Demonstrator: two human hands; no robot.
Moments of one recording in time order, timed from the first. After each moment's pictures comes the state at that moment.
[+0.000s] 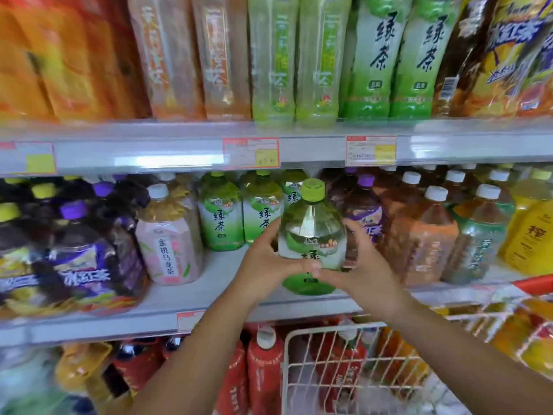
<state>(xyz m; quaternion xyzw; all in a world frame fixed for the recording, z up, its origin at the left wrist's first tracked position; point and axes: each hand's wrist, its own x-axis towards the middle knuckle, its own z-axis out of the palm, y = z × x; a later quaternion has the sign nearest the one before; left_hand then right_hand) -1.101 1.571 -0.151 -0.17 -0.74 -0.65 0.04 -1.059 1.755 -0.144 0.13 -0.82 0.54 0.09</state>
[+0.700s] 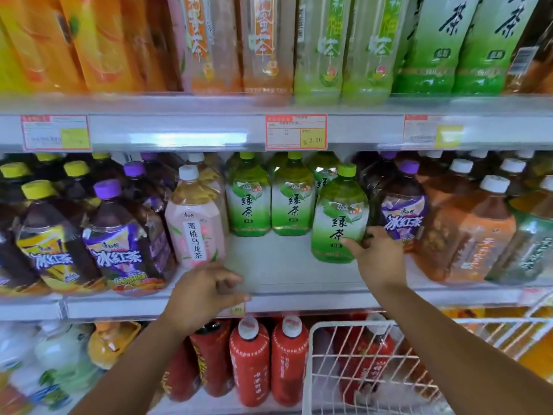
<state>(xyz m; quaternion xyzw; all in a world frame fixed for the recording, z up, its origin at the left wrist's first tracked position) -1.106 1.417 -0.230 -0.13 -0.94 -0.30 0.10 -1.148 1.736 -0.202 -0.09 -0.91 0.33 0.25</state>
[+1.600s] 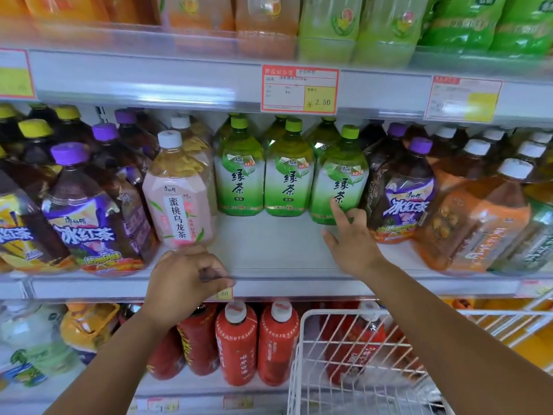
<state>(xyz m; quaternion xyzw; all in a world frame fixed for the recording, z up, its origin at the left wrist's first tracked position) -1.109 1.415 -0.249 -0.14 -0.93 -0.27 0.19 -1.172 1.724 -0.219 0.02 -0.97 0.23 0.09</state>
